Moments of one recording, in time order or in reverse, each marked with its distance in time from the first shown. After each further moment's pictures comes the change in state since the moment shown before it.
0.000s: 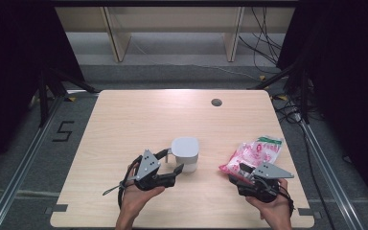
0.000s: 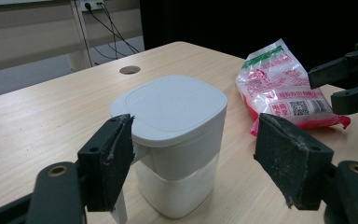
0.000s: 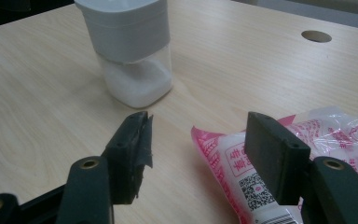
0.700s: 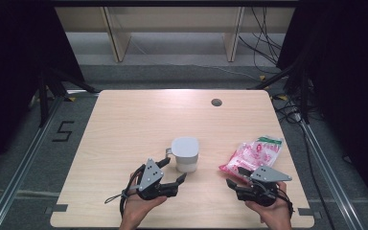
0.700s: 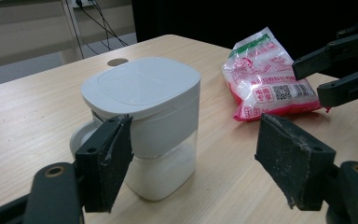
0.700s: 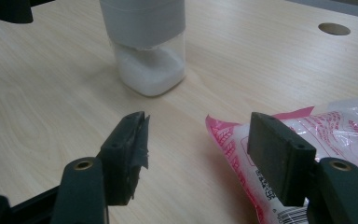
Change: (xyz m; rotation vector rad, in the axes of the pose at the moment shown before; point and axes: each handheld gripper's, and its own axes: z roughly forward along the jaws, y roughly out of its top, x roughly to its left) left arm -0.017 -0.014 -0.004 0.010 -0.022 0.017; right arm 0.007 -0.006 -0.001 0.026 0.019 -0.010
